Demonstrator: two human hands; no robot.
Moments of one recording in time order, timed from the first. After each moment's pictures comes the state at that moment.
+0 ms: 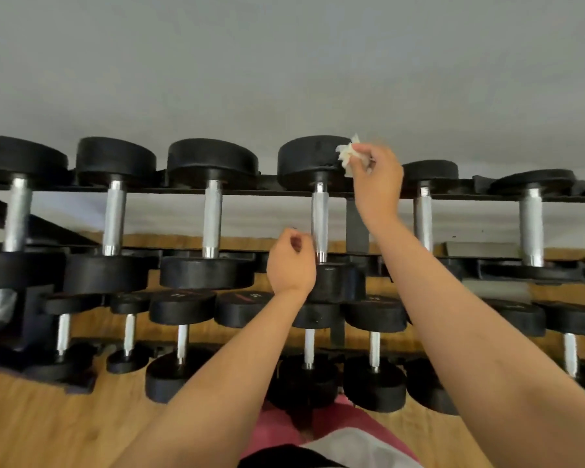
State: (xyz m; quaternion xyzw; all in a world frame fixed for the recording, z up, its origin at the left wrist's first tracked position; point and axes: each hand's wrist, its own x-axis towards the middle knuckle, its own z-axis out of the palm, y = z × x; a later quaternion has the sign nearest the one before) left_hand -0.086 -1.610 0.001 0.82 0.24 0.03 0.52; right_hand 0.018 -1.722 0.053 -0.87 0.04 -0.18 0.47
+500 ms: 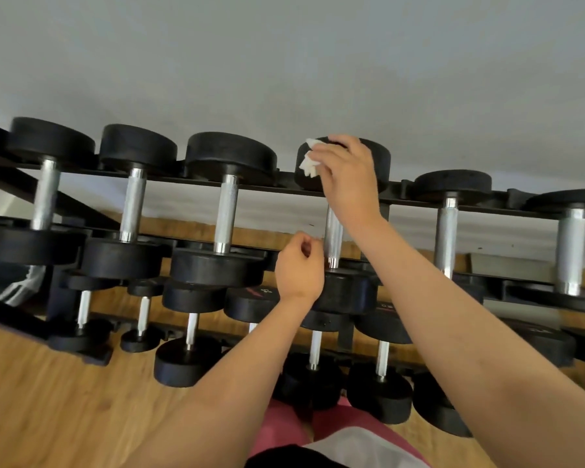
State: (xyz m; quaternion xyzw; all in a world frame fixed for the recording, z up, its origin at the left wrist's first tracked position) left_hand -0.085 -1.610 -0.002 0.81 0.24 0.05 0.54; right_hand 0.043 -1.679 0.027 -0.88 -0.24 -0.25 0.34
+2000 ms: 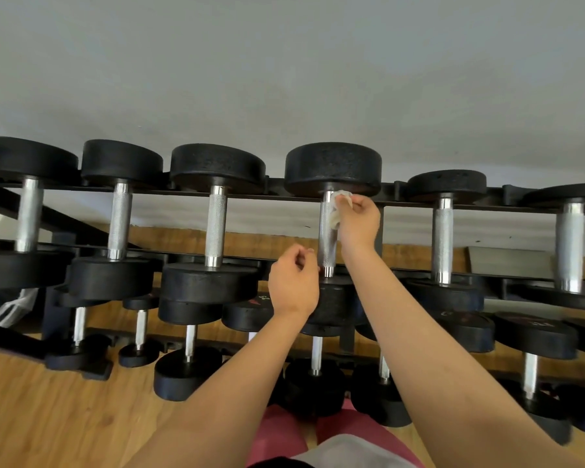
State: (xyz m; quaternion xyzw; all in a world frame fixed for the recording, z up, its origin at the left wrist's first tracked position) left_hand -0.084 -1.608 -0.006 0.81 0.24 0.04 0.53; right_hand 0.017 -1.686 0.002 -0.68 0.27 0.01 0.68
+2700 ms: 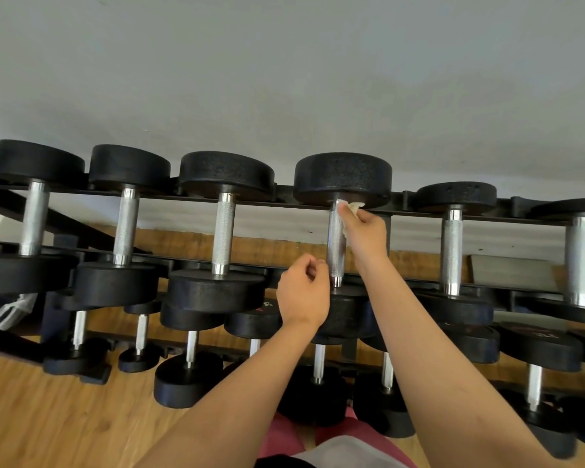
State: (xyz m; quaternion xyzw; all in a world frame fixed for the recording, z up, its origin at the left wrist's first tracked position) left_hand -0.082 -1.607 -0.006 0.82 0.24 0.02 0.52; right_hand 0.013 -1.688 0.010 -0.73 0.22 0.08 0.64
